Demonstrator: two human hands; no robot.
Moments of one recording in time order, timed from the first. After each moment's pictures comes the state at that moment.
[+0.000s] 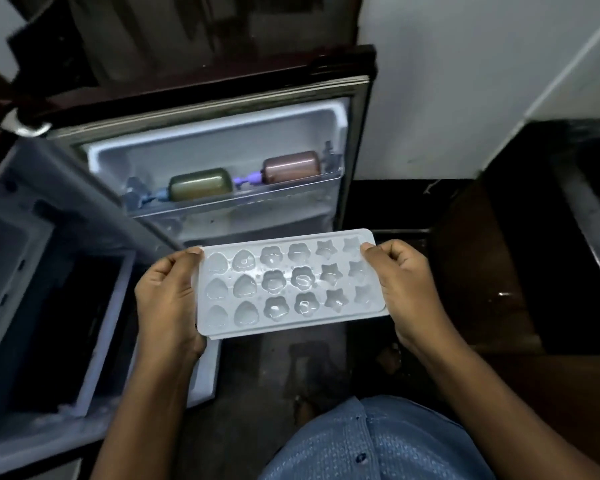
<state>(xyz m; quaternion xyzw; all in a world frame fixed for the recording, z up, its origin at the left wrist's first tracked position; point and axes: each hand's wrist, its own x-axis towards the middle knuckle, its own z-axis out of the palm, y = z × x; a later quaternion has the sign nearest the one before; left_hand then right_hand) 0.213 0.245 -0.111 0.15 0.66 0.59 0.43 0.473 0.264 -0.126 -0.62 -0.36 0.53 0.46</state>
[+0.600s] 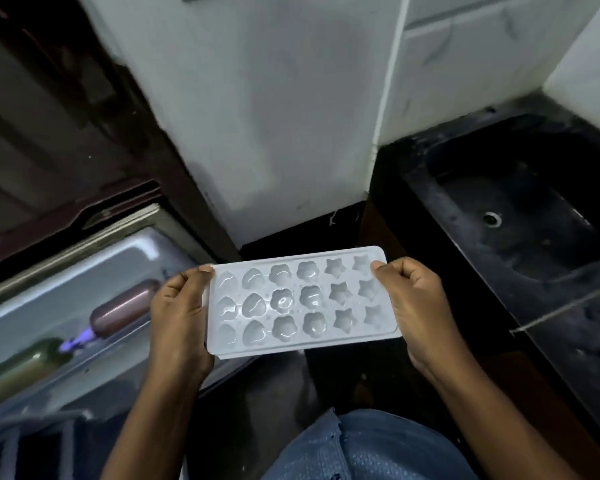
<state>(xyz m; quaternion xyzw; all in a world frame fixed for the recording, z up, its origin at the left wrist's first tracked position) 0.454 0.412 -0.088 0.30 0.61 0.48 0.56 0.699 0.329 -0.109 -0.68 -0.25 0.42 0.55</state>
